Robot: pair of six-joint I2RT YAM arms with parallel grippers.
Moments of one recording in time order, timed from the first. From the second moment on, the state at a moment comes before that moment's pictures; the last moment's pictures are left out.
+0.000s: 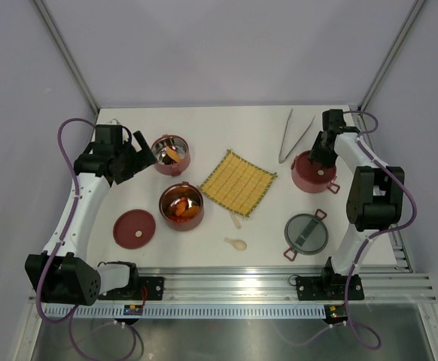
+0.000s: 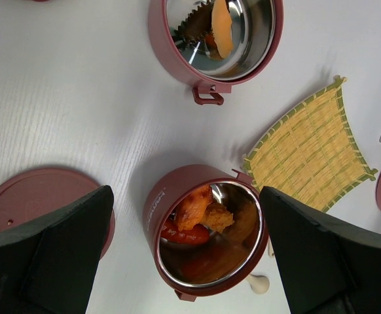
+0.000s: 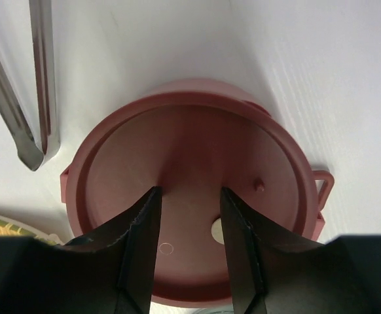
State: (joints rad) left arm -0.06 1.23 1.20 -0.80 0.03 -0.57; right arm -0.01 1.86 1.42 -0.65 0.15 0.41
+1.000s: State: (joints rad) left arm -0.06 1.23 1.20 -0.82 0.02 -0.57; right arm -0.01 1.81 1.42 -0.66 0.09 0.43
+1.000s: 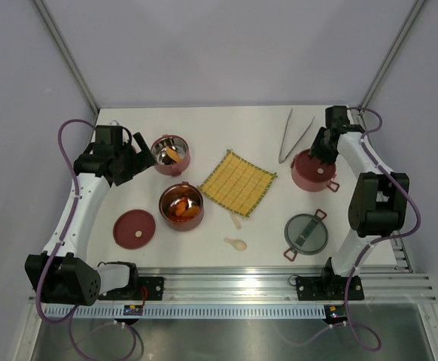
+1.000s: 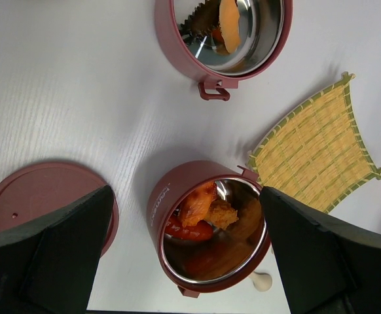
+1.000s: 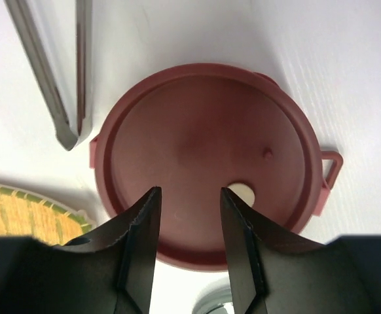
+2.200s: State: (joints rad) left arm -0.05 1.31 1.15 -0.87 -0.09 -0.60; right arm 0.10 1.58 1.39 -0.64 0.01 0.43
